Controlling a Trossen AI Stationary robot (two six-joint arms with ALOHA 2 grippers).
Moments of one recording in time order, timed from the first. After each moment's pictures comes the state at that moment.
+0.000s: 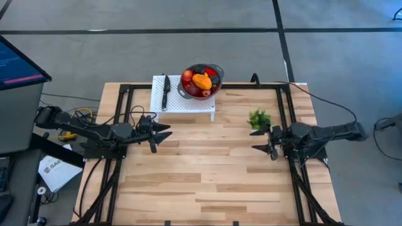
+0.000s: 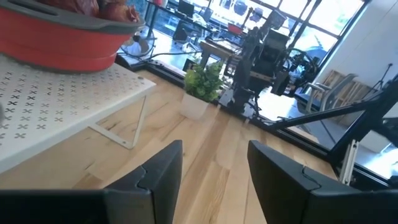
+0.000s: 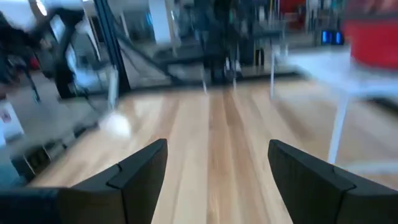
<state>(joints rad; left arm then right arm) -0.18 0.75 0.24 0.42 -0.47 -0.43 0.13 0.09 0.02 0.00 0.06 0.12</state>
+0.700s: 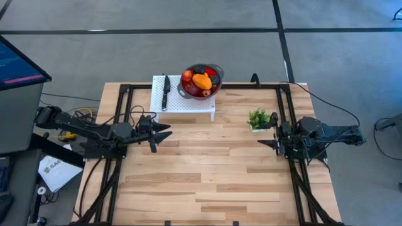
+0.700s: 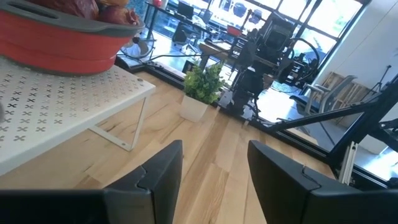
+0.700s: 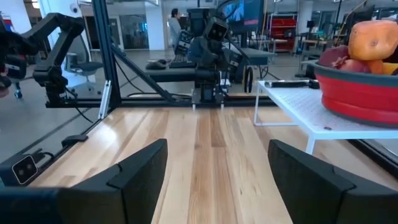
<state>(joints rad) -0.18 0.75 0.24 0.43 -0.47 -0.43 0.08 0.00 0.16 -0.17 0.05 0.02</state>
